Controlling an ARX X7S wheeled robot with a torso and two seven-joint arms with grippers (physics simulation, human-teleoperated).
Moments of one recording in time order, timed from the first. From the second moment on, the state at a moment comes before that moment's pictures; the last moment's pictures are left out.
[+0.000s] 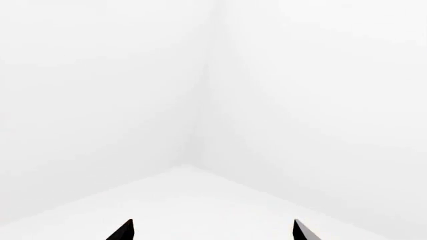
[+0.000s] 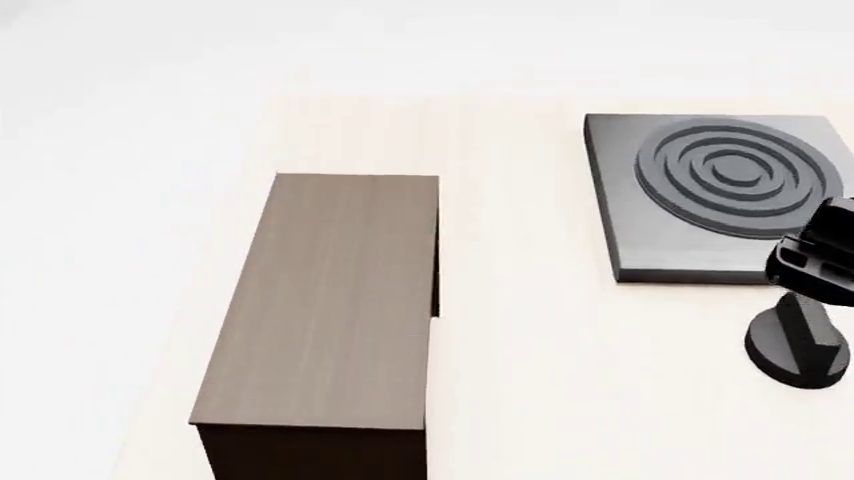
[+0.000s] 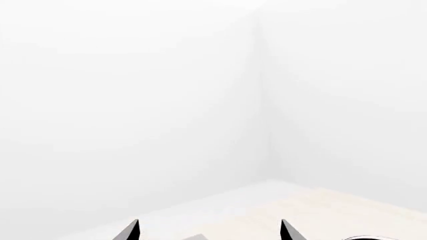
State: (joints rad) left arm -0.43 -0.19 -0.20 0.32 -0.28 -0.48 -0.37; right arm 0.50 0.25 0.32 -0.63 0.19 0.82 0.26
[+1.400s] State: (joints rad) left arm -0.42 -0.21 -0.18 0.31 -0.31 -0.45 -0.40; right arm 0.57 0.33 0.56 -0.47 0.00 1.06 0.54
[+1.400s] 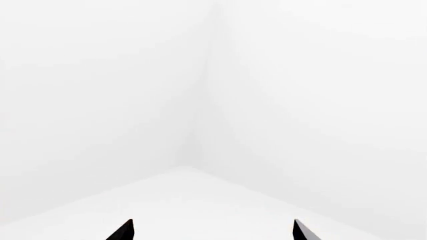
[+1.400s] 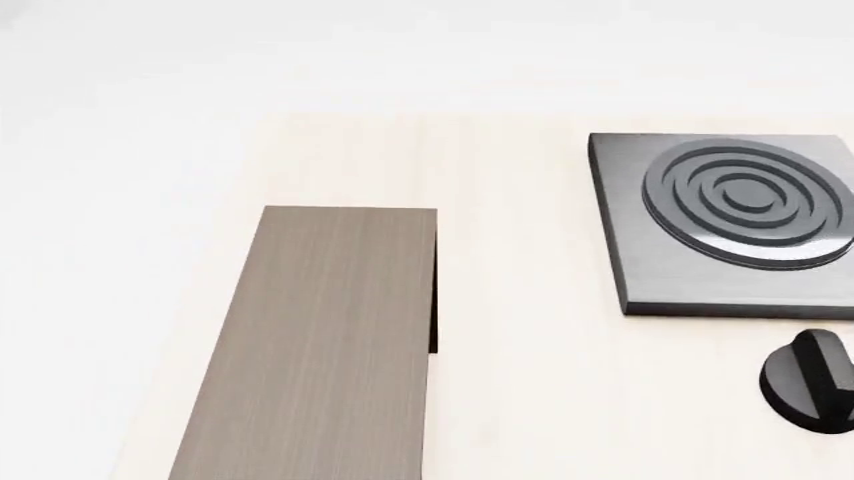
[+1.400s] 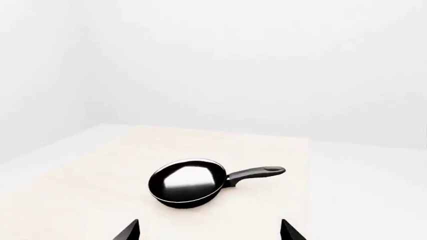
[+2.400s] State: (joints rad) left arm -0.42 -0.23 -0.16 0.30 -0.33 -0.44 -0.42; right arm 0.62 0.32 0.56 -0.35 0.03 1.21 0.54
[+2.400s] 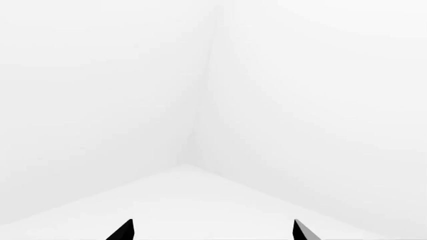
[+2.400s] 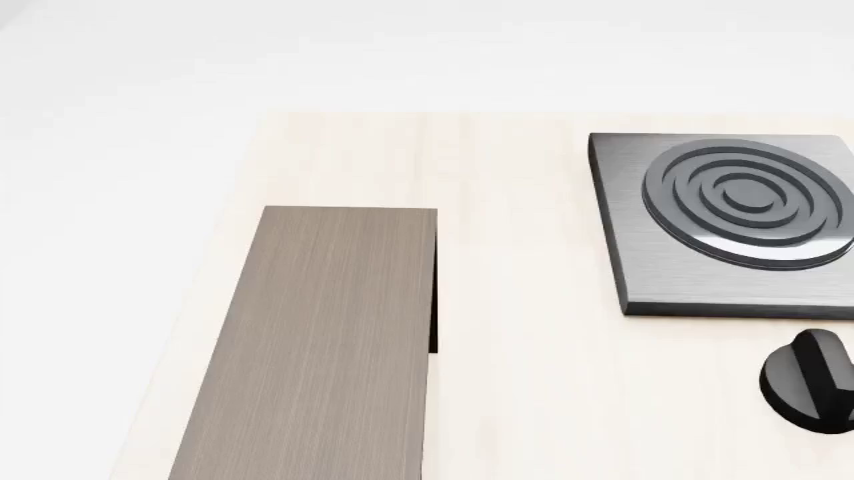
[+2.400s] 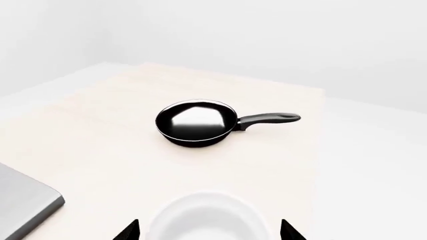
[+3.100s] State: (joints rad) left arm -0.42 -0.24 -0.15 0.30 -0.34 -0.44 -0.44; right arm 0.60 0.32 0.66 -0.28 0.03 1.13 0.55
